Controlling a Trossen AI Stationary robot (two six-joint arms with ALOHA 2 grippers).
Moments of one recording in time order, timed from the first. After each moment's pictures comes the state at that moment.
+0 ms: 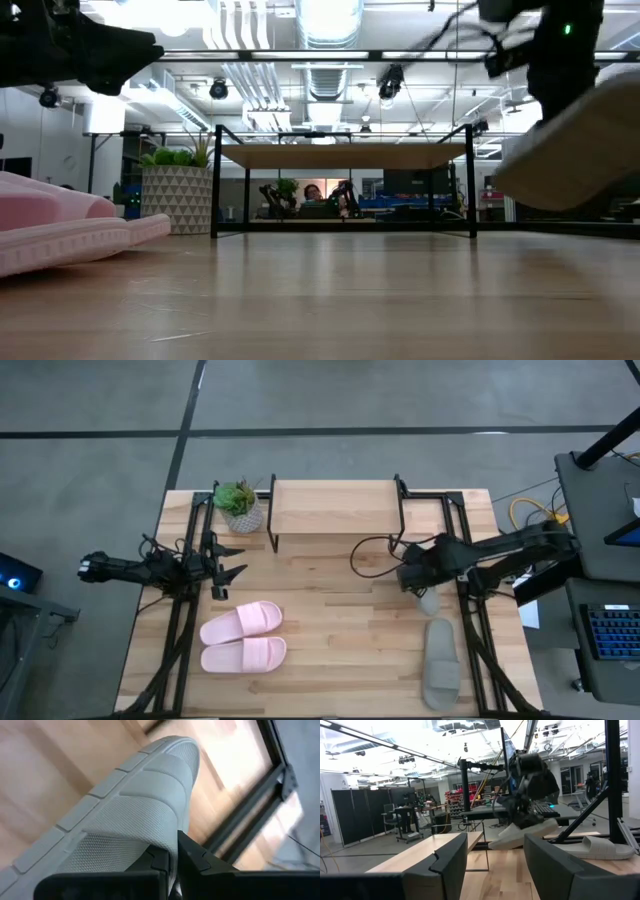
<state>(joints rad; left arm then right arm) -0.16 0.08 0.03 0.28 -0.35 0.22 0.17 1.30 1.01 -1.41 0.43 0.81</state>
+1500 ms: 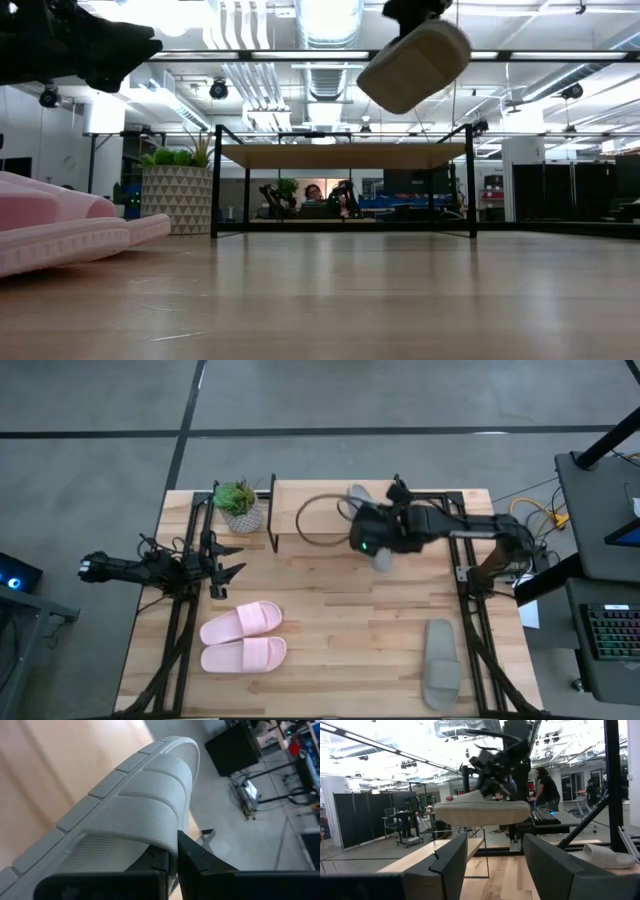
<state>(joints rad) -0.16 0.08 0.04 0.31 -0.35 0.22 -0.02 1.69 1.80 -1.37 0.84 0.27</state>
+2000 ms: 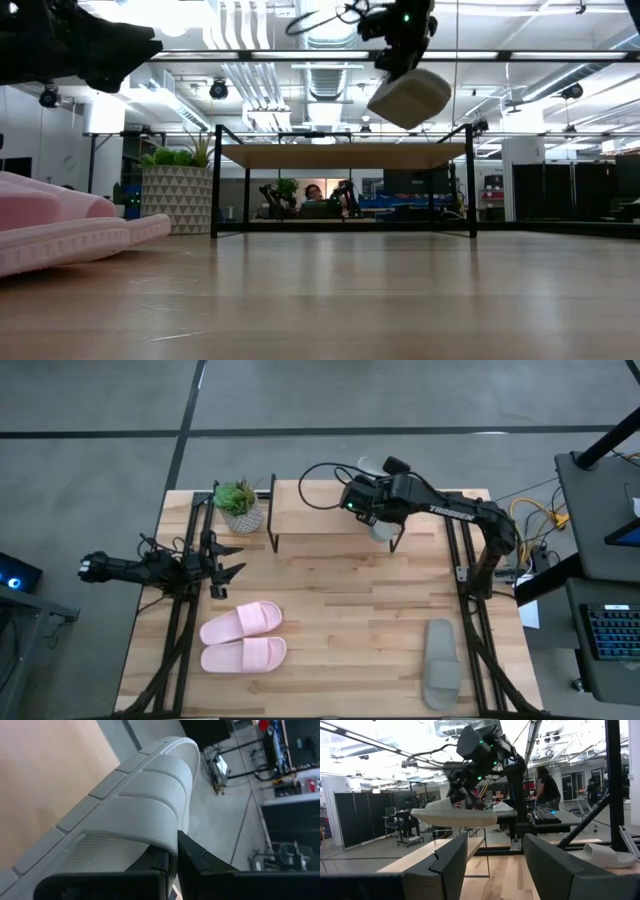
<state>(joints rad) -0.16 0.08 0.04 0.31 -0.35 0.22 -0.26 1.79 1.86 -1.33 0.90 0.10</state>
